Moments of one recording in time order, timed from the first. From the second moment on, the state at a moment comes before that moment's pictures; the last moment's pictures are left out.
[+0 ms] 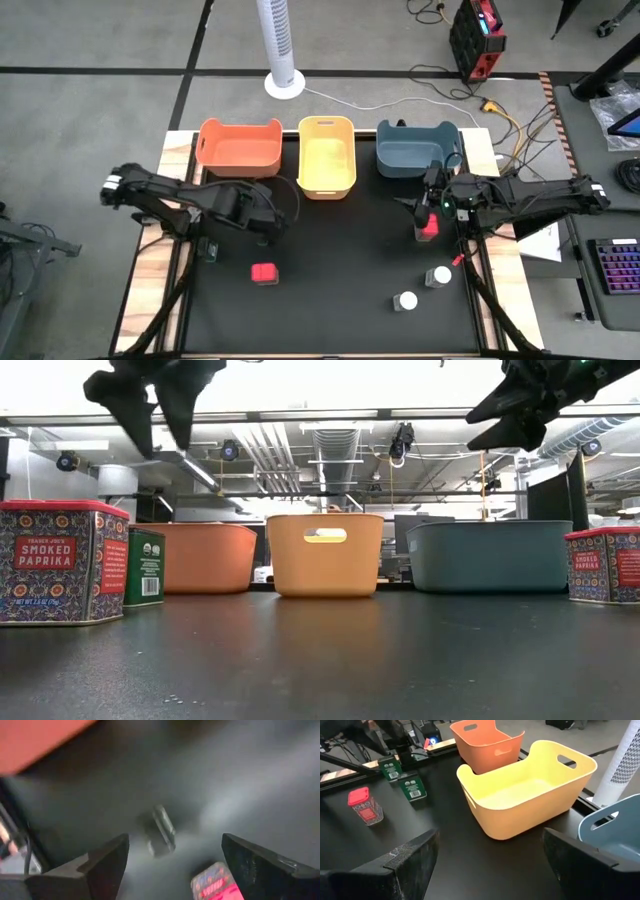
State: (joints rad) left arm -0.22 1.49 1.36 -1.36 -0.29 -1.24; right arm 0.03 0.66 0.58 -0.35 0.34 0.29
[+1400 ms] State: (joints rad) left arm -0.22 1.56 0.97 -1.00 -0.25 -1.34; right arm 0.03 0.66 0.58 -0.37 0.34 0.31
